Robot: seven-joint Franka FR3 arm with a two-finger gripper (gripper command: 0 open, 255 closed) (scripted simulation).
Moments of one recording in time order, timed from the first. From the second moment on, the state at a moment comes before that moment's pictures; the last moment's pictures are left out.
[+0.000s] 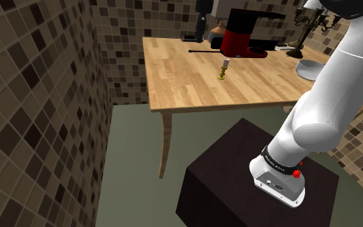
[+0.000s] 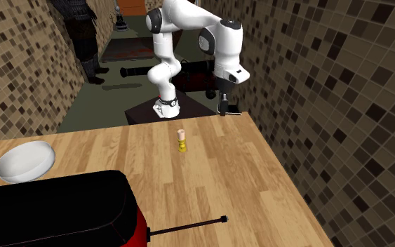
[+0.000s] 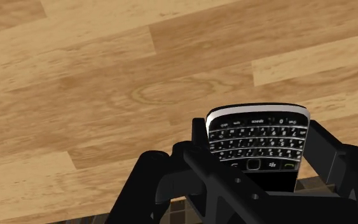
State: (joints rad) arm 0.17 0.06 -0.37 -1.71 0.04 1.76 -0.95
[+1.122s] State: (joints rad) arm 0.16 0.10 -0.37 -1.42 0.05 1.52 -0.96
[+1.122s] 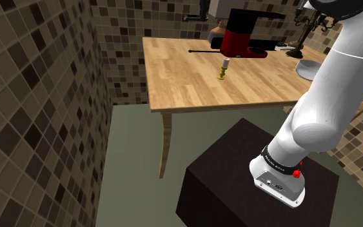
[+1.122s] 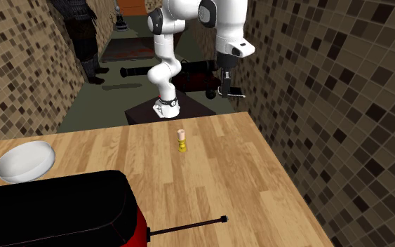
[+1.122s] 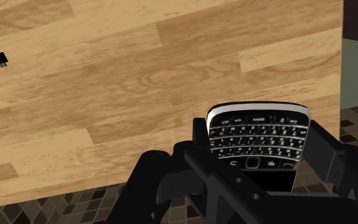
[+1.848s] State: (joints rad) arm 0.14 0.19 -0.38 -1.16 0.09 1.33 -0.97
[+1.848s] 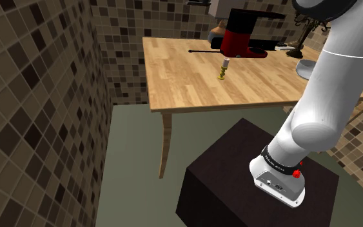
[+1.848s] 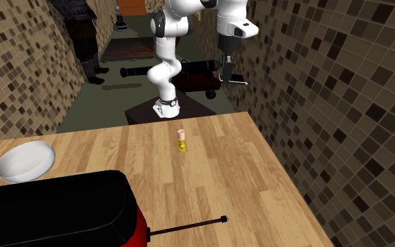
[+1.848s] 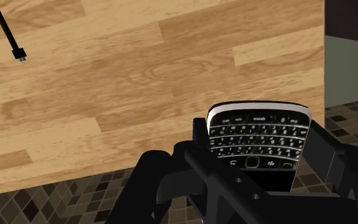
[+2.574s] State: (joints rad) arm 0.04 0.12 -0.46 -1.21 0.07 1.31 -1.15
